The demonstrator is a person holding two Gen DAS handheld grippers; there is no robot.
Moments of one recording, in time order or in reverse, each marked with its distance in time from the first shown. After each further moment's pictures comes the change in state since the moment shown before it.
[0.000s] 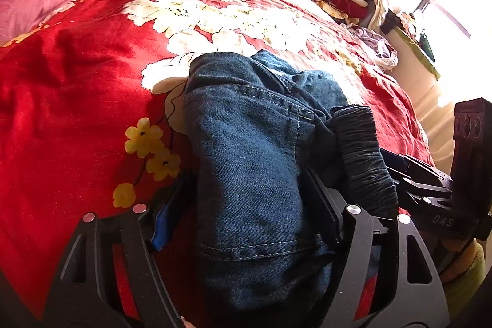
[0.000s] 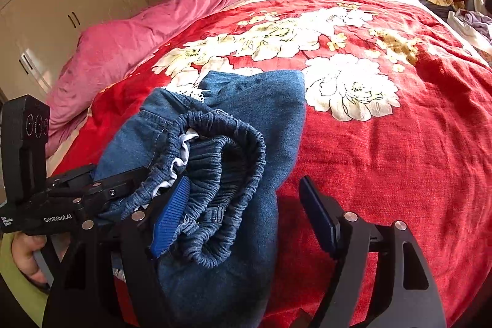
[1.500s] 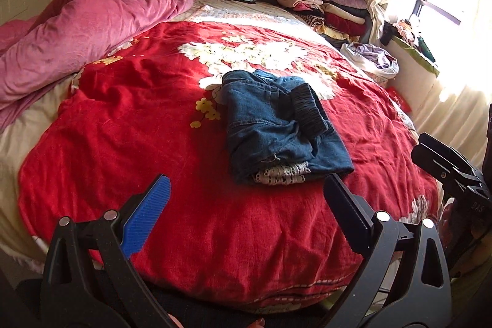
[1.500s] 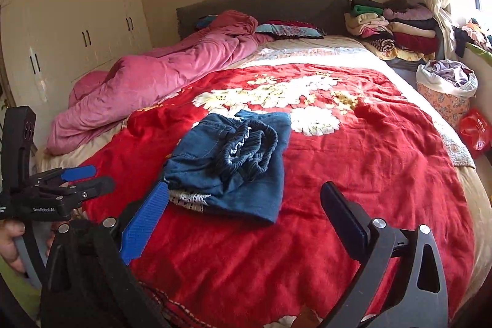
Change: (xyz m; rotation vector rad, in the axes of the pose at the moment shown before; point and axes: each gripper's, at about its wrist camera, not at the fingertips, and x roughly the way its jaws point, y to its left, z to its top) left arm -0.150 -0.034 -0.098 0.076 -0.168 0.135; right arm -0.163 0.070 -0.093 -0.092 -0.273 -0.114
